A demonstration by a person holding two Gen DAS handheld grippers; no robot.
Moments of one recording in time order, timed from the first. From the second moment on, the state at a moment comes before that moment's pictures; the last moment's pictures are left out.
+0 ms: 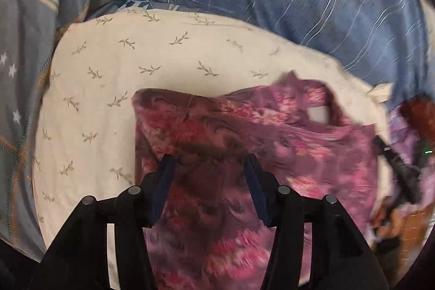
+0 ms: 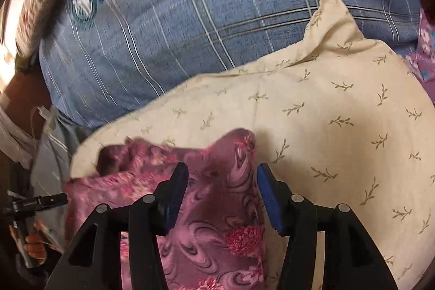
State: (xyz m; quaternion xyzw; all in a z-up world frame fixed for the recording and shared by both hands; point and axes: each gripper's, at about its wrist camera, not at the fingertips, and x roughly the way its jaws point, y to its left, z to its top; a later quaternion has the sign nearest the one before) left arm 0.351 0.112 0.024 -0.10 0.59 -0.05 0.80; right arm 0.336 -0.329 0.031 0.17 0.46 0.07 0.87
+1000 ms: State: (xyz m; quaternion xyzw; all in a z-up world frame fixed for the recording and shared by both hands) left arm 0.130 0.181 -0.026 -0.44 0.54 -0.14 0.71; right arm 0.152 -0.324 0.046 0.25 0.47 0.13 0.84
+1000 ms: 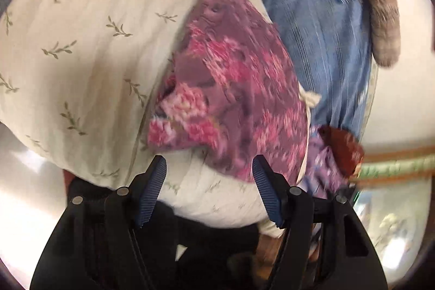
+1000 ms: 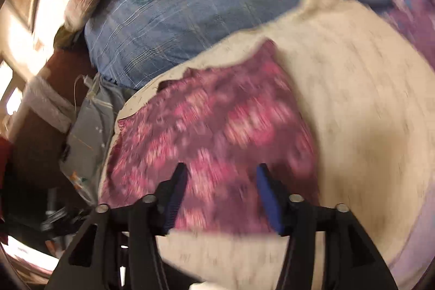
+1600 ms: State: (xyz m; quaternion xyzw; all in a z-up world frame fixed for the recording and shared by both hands) left arm 0.157 0.186 -0.026 -0.47 0.50 -0.08 0.72; right arm 0.148 -0.361 -0.023 0.45 0.46 0.09 0.77
